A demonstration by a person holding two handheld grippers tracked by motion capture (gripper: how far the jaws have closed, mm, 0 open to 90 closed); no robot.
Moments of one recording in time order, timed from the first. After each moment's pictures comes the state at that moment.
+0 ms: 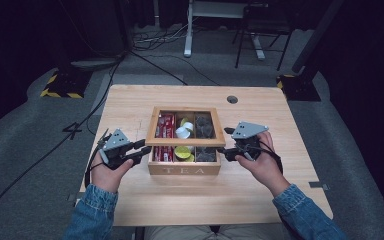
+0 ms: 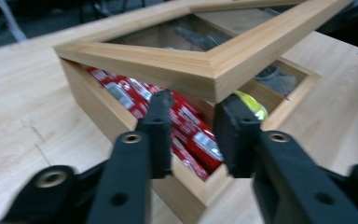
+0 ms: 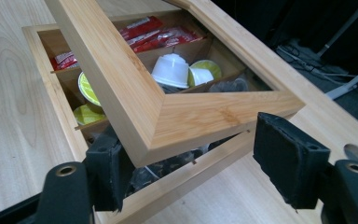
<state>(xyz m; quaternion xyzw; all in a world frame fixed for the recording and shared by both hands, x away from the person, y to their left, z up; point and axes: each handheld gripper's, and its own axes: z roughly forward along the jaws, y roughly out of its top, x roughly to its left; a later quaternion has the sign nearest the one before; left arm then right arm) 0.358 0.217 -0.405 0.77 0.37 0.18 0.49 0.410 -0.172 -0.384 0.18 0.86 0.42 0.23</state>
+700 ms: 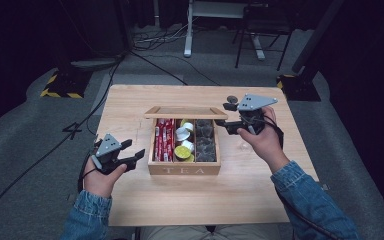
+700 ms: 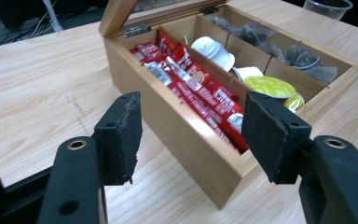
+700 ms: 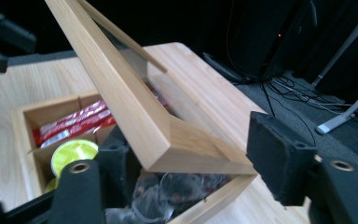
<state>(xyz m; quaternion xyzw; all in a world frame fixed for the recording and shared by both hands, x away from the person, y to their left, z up) 0.345 0.237 -0.417 0.76 0.41 0.21 0.47 0.455 -0.173 -0.333 0.19 0.83 0.48 0.22</state>
